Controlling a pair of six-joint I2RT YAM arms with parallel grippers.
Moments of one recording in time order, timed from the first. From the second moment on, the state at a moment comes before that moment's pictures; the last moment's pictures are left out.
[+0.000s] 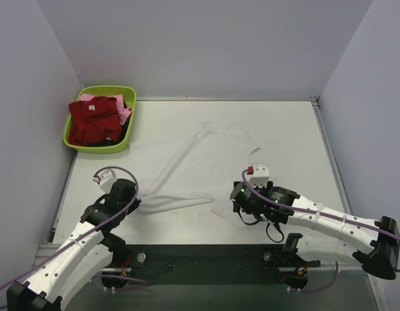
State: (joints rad) left arm -0.47 0.65 0.43 -0.69 -0.43 -1.04; right arm 1.06 1.03 0.77 -0.90 0.59 0.91
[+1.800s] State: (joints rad) left arm -0.31 1.91 1.20 -0.33 -0.43 -0.88; right arm 0.30 2.14 1.57 -0.53 0.20 0.54
